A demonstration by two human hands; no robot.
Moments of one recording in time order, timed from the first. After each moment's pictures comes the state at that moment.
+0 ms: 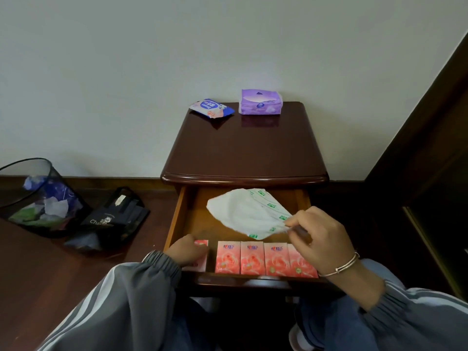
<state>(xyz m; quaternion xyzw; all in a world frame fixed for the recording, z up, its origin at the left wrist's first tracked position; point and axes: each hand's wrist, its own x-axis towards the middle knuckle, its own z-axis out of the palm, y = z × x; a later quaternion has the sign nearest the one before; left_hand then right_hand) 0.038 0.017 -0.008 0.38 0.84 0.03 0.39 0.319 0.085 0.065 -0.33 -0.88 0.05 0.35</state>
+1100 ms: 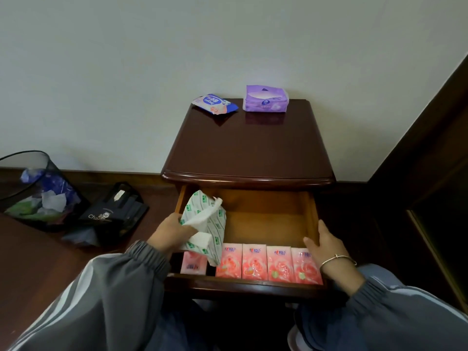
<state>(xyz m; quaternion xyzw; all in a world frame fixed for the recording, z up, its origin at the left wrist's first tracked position) 0.012 0.028 0.019 0.26 0.83 0.26 0.42 0.319 0.114 0.012 -0.66 -0.67 0.33 0.02</state>
